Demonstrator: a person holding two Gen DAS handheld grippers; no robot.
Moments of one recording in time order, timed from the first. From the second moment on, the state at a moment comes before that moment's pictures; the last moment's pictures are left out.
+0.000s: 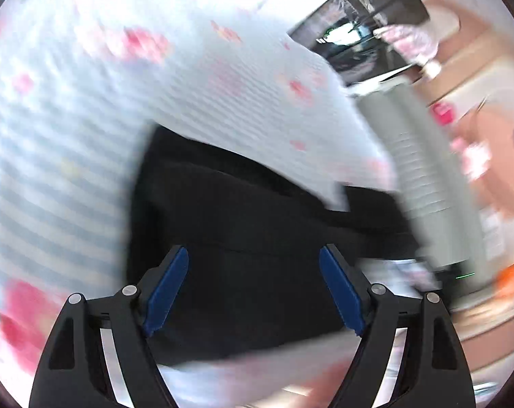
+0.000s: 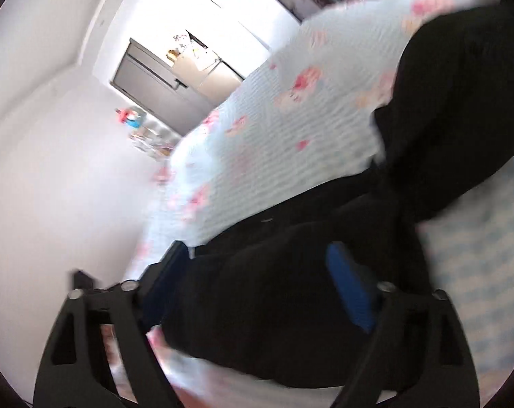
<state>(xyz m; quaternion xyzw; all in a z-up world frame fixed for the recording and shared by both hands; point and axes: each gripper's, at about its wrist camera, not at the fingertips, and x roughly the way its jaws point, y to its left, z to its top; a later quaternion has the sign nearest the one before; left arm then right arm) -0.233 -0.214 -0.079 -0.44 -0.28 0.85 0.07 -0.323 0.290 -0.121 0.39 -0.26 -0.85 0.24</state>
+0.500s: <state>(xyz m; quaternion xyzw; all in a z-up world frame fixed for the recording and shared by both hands) -0.275 -0.152 -0.117 -0.41 -0.14 0.90 0.07 -0.382 0.300 -0.189 0.40 -0.18 -0.87 0.19</state>
